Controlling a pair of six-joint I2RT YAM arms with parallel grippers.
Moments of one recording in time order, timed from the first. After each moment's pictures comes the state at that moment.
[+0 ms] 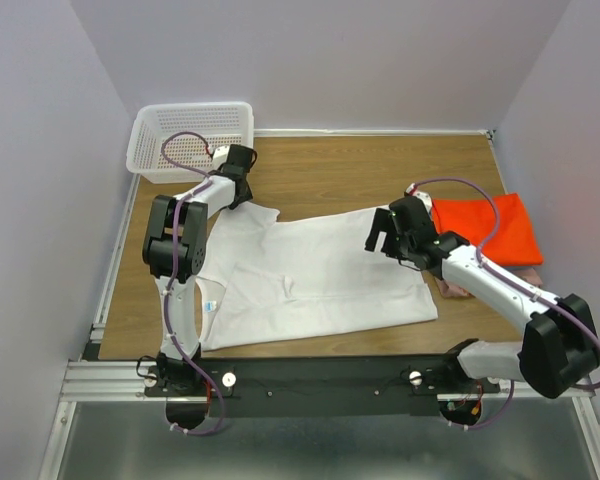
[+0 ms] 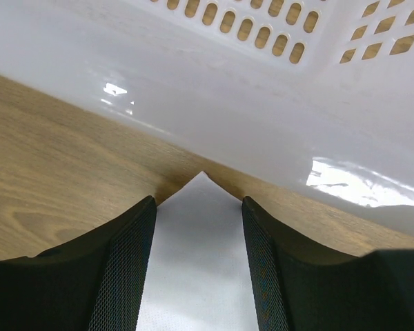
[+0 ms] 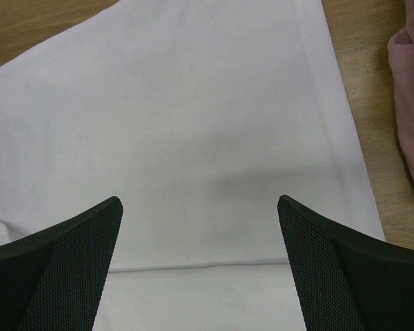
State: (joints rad) left arm -0.22 2.11 1.50 -0.34 -0.43 -0.54; right arm 0.50 1.29 0.83 -0.38 0.25 0.63
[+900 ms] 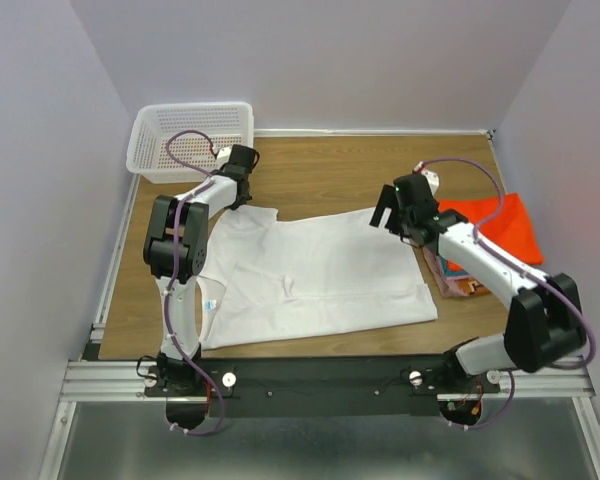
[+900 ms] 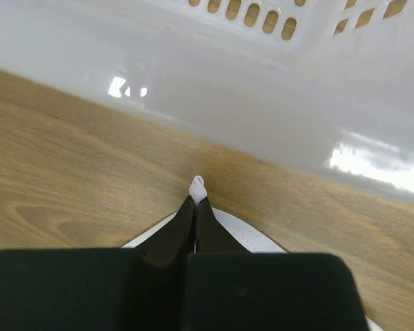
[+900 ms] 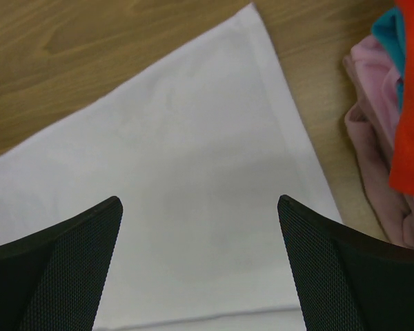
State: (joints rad) left arm -0.24 2.12 1.51 -0.37 -0.42 -0.50; right arm 0.43 1.38 0.96 -0.38 0.29 0.62
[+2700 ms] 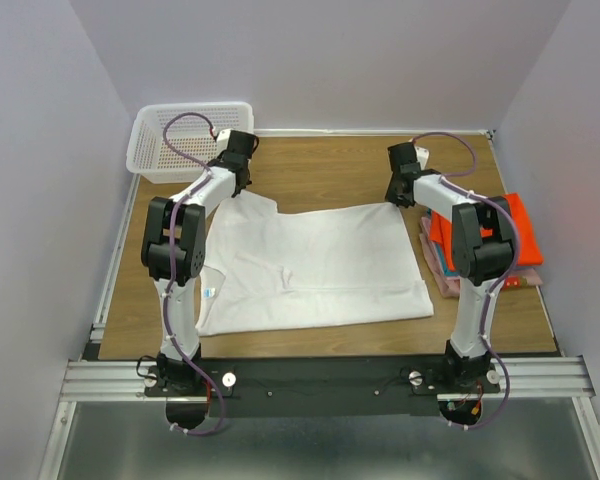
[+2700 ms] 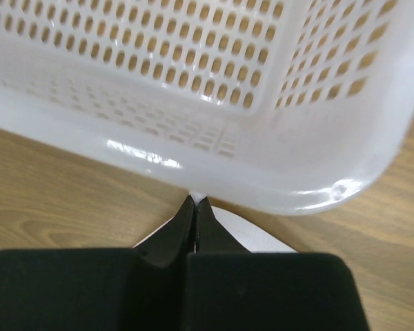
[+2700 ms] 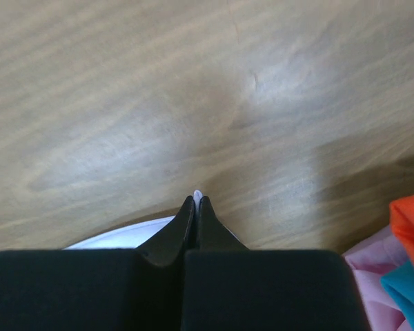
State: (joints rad) left arm -0.24 2.08 1.58 -0.37 -0.45 -0.44; right arm 0.24 2.06 1.45 -0.34 0.32 0.48
